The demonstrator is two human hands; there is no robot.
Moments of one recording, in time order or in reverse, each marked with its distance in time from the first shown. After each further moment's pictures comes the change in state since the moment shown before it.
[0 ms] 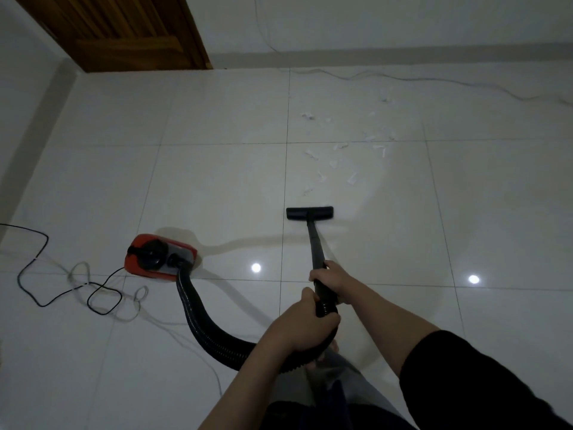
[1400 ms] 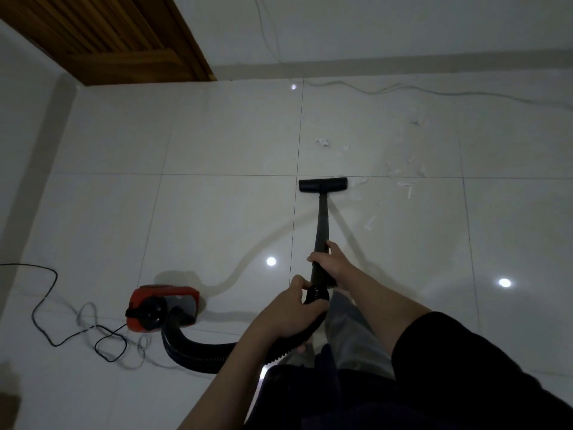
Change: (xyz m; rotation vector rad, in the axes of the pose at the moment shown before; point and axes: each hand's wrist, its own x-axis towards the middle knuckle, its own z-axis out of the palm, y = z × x) left_hand 0.201 0.223 -0.210 -0.103 0.043 -0.090; right_hand 0.166 -0.304 -0.123 0.116 -0.037 0.045
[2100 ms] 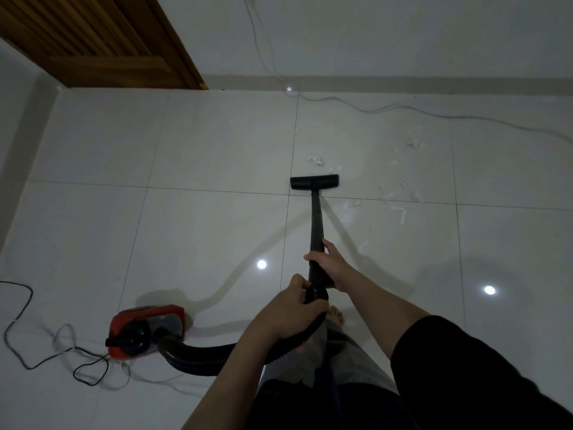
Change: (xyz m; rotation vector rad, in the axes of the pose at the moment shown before) left_hand 0.068 0.092 -0.057 0.032 0.004 0.056; right_hand 0.054 -0.104 -0.039 0.053 -0.018 0.019
